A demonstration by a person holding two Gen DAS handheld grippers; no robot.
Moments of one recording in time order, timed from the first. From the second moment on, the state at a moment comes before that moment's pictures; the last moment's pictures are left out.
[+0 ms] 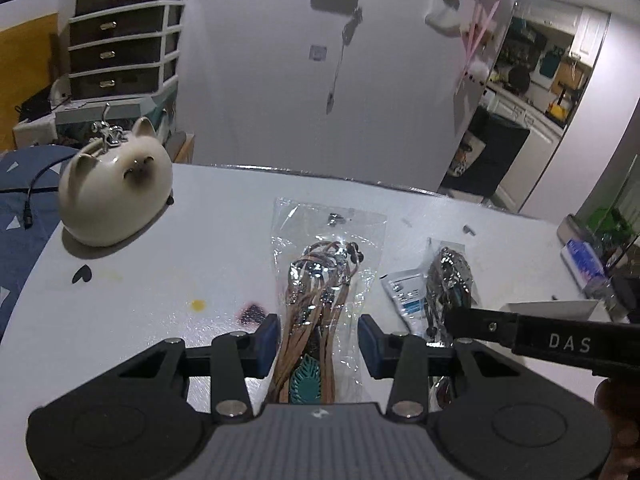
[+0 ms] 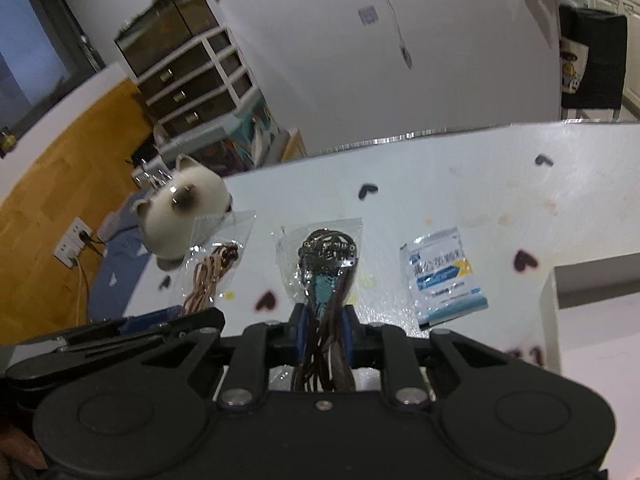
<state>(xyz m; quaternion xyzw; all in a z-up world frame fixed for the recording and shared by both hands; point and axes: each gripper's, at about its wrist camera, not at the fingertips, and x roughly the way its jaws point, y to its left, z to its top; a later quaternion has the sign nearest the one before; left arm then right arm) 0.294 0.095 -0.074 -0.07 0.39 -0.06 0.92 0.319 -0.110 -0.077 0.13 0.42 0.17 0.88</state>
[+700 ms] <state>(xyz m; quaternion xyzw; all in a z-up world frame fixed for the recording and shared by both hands) 0.246 -0.028 -0.036 -0.12 0.38 -0.09 0.91 0.257 -0.265 -0.036 0.15 0.37 0.12 0.91</state>
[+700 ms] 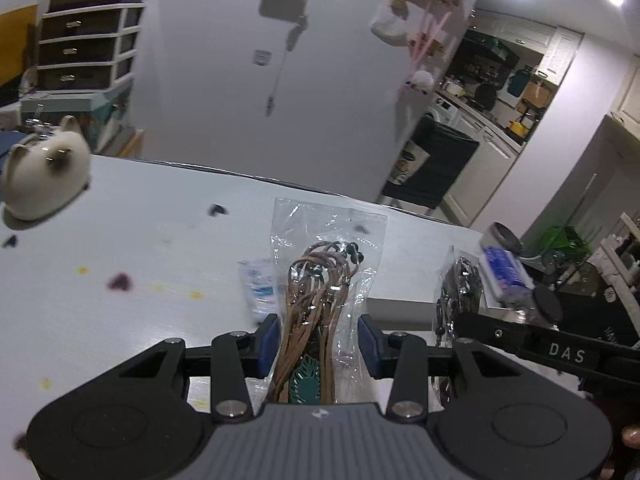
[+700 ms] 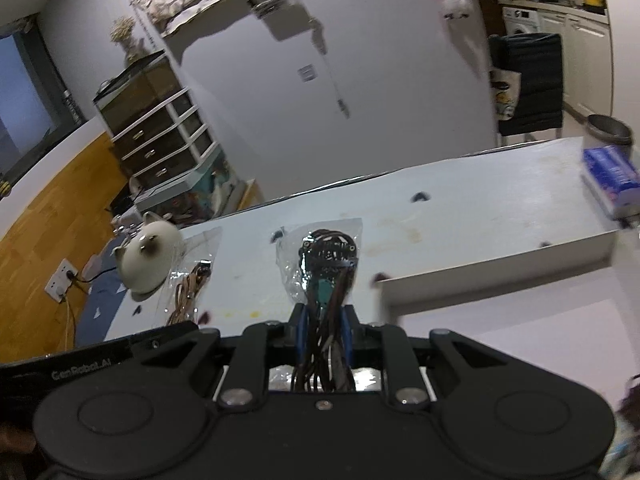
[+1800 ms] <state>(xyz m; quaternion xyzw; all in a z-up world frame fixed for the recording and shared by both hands) 0.315 -0.279 -0.121 -0.24 0.48 -0.12 0.83 0.308 -0.503 -0.099 0.11 0.44 0.09 0.89</state>
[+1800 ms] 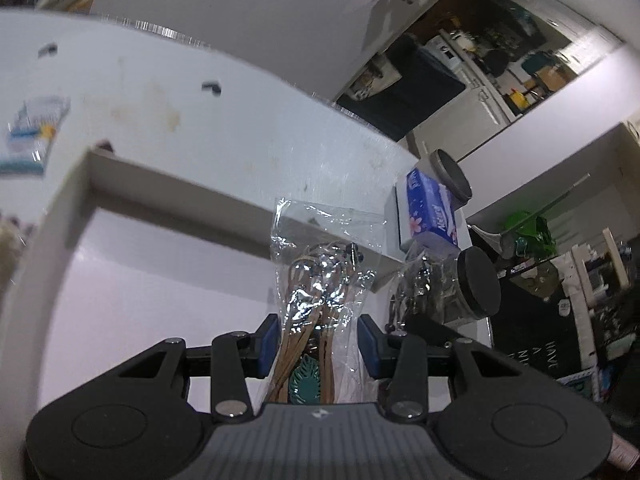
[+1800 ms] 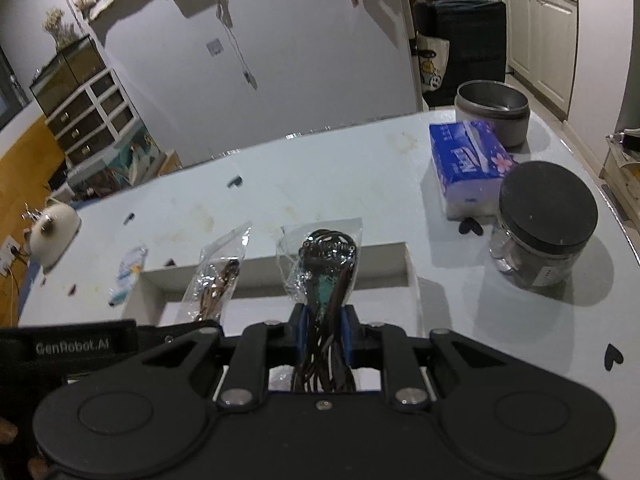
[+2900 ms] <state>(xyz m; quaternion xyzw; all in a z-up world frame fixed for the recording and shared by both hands) 0.316 -0.281 -0.126 -0.18 0.51 -0.09 0.83 0.289 -0.529 -0.095 0.09 0.44 0.07 0.89</state>
